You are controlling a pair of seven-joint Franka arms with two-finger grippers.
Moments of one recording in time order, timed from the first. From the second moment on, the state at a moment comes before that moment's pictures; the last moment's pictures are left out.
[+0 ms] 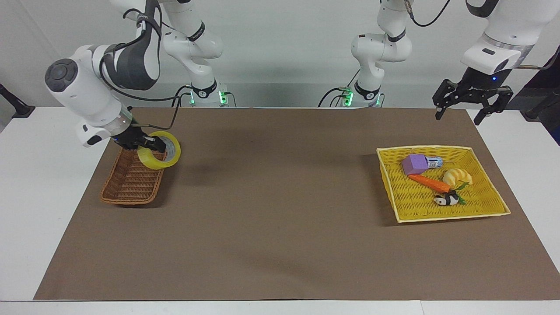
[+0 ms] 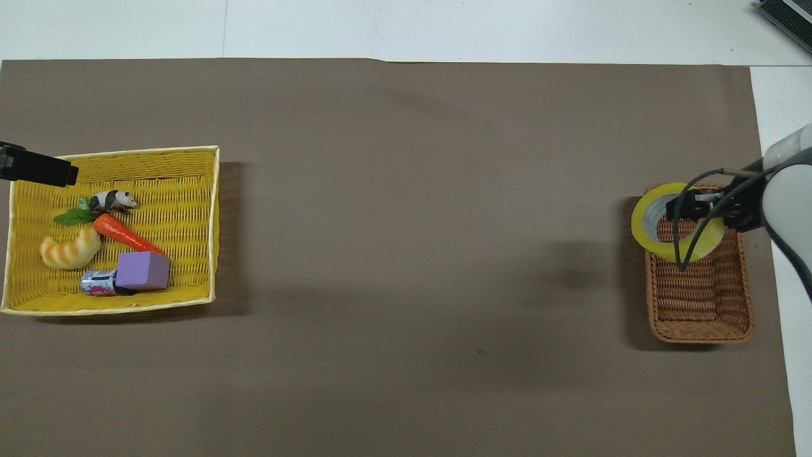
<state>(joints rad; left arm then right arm) -0.18 0.04 0.12 -1.42 0.00 1.59 0.21 -0.12 0.16 -0.04 -1.69 0.06 1.66 0.00</state>
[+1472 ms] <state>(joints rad) -0.18 0.04 0.12 -1.42 0.00 1.59 0.21 -0.25 0.15 -0.03 -2.05 -0.26 1.93 -0.09</state>
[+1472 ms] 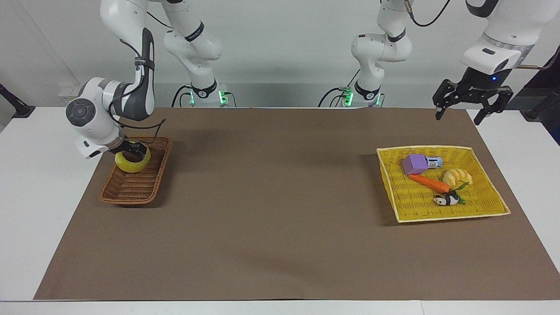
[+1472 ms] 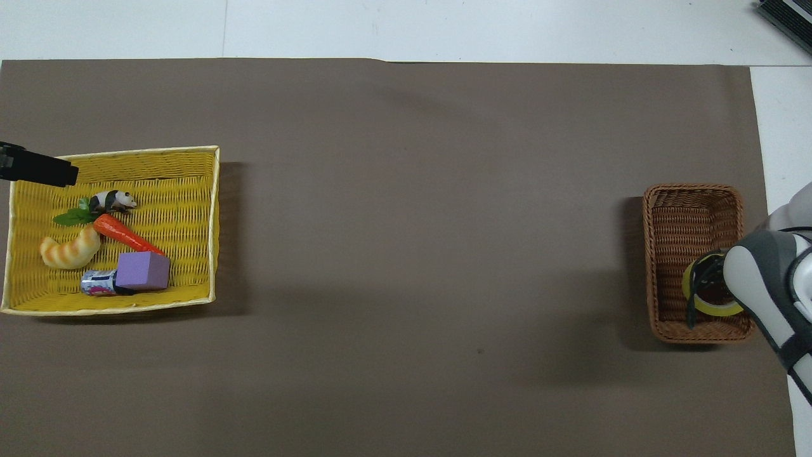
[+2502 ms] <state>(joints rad) -0.18 0.04 0.12 -1.42 0.00 1.59 0.21 -0.10 0.13 0.00 -1.88 -0.22 1.89 0.06</state>
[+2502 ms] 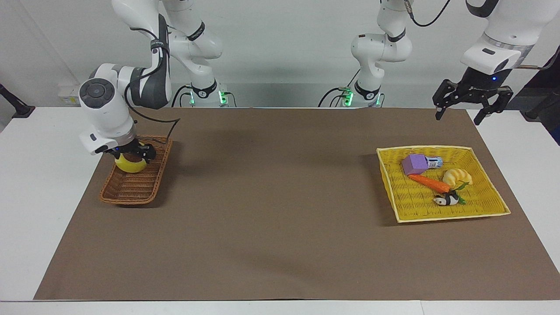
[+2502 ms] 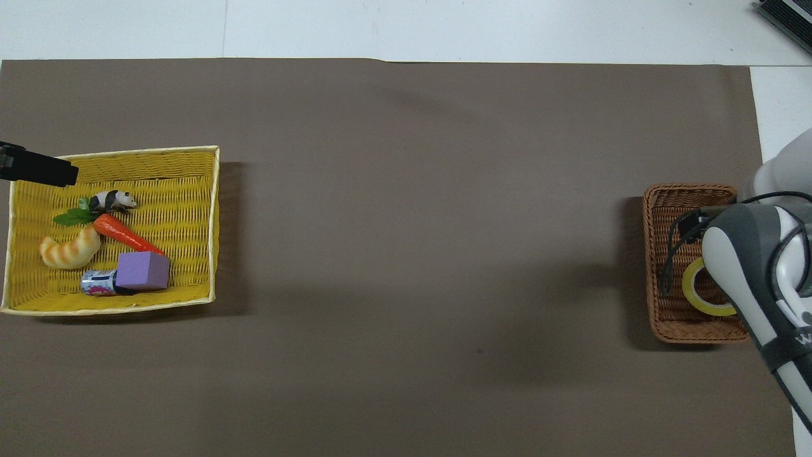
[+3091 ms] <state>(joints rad) -0.18 0.04 0.12 -1.42 0.00 1.59 0.21 -0.02 0.15 0.00 -1.82 -0.12 1.89 0.17</state>
